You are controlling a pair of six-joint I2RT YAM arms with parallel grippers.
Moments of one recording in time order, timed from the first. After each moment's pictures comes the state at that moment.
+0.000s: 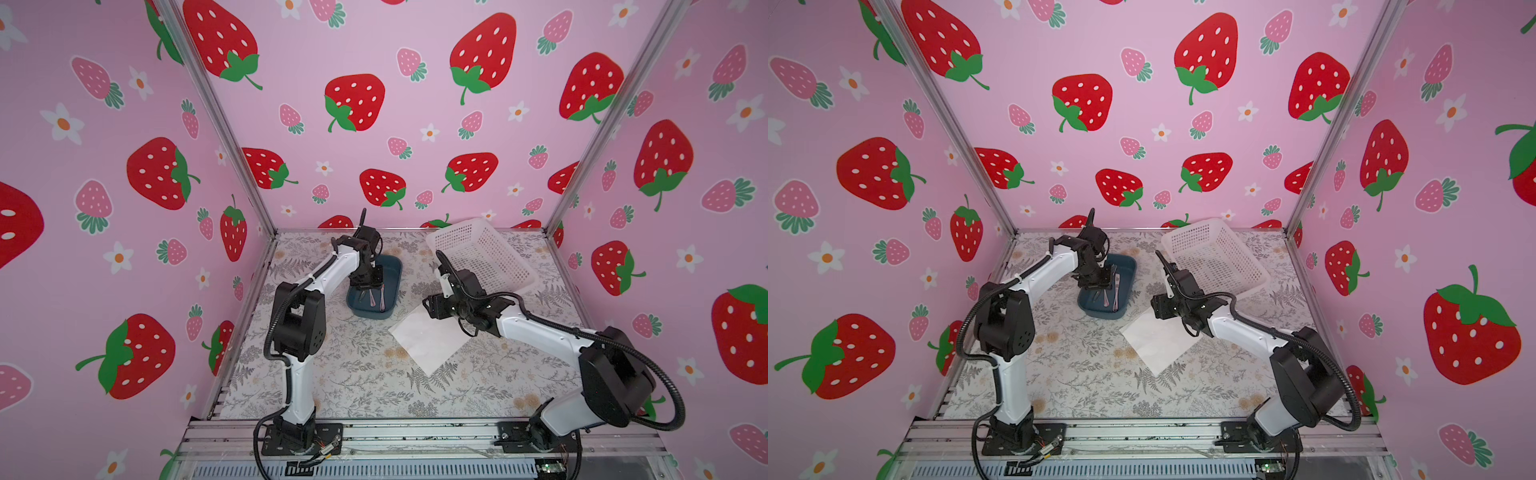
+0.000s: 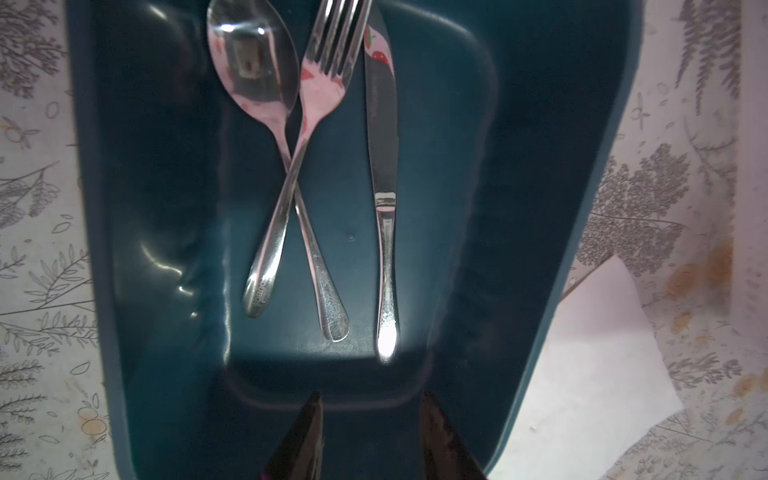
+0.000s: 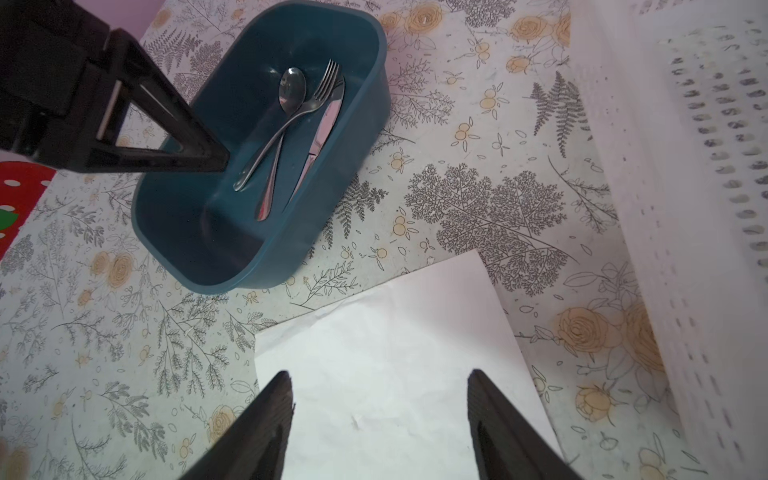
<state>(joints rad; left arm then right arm) -0.35 2.08 1.79 -1.06 0.11 -0.35 0.75 1.52 0.94 -0.15 -0.03 0.35</state>
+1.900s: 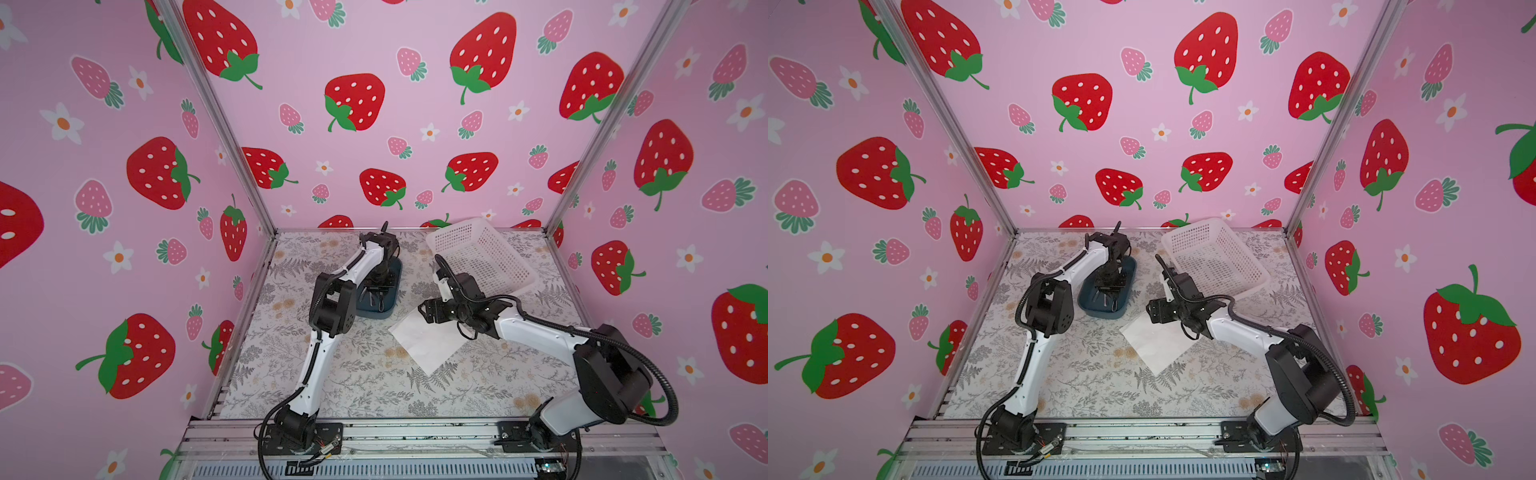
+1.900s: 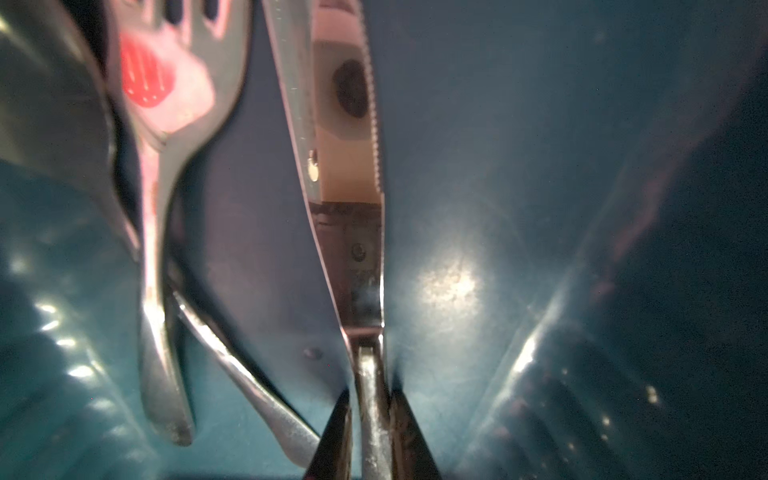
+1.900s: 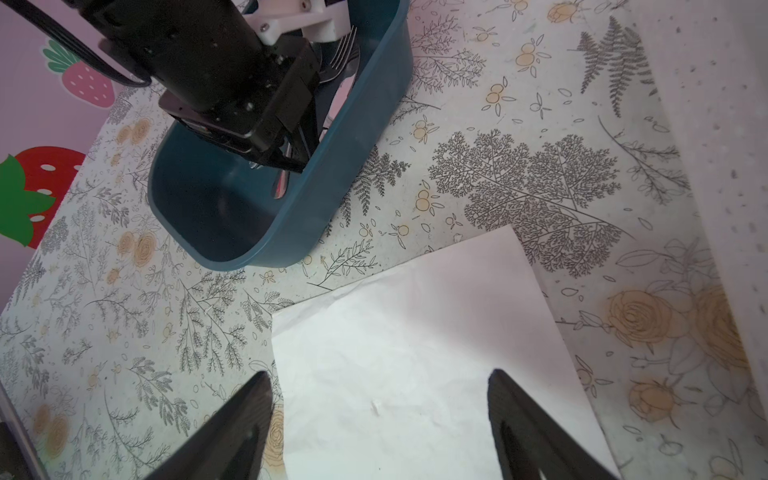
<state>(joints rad) -0.40 2.51 2.25 -1.35 0.06 -0.34 0.75 1.54 0.91 -0.11 -0.12 0.37</state>
